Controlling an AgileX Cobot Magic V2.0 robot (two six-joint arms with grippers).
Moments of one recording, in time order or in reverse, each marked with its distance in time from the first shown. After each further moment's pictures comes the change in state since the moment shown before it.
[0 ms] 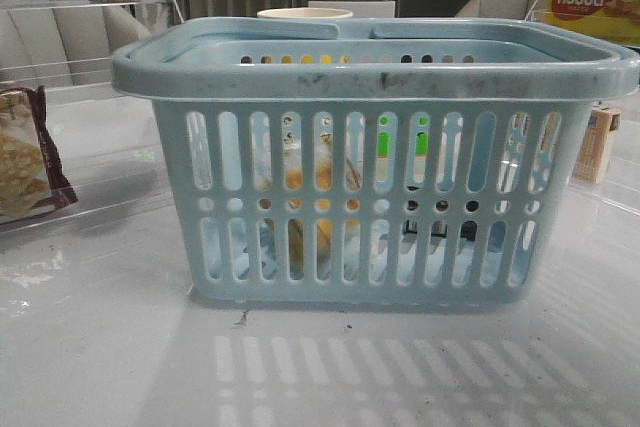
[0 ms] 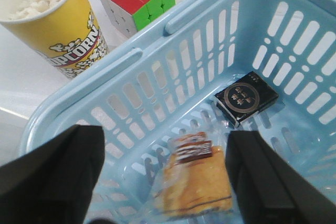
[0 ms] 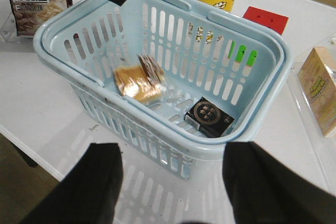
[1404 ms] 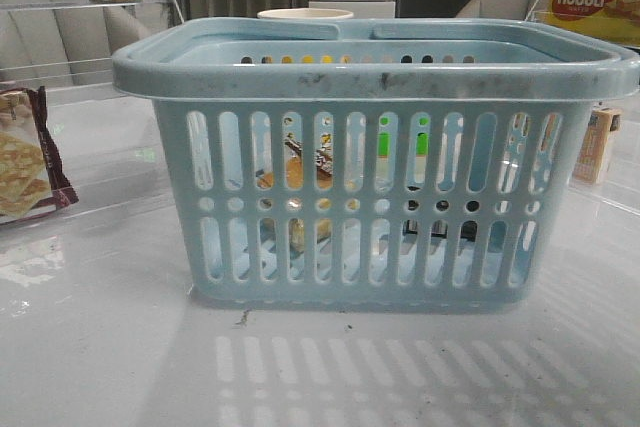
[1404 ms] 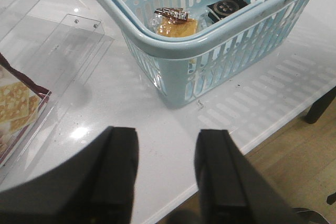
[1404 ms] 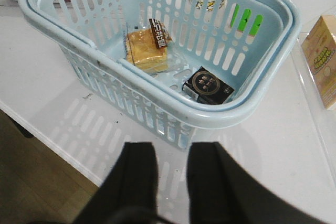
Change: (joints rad) left arm 0.000 -0.958 0.735 0.061 0.130 -0.139; right arm 0.000 0.002 0.043 -0.026 0.046 -0.006
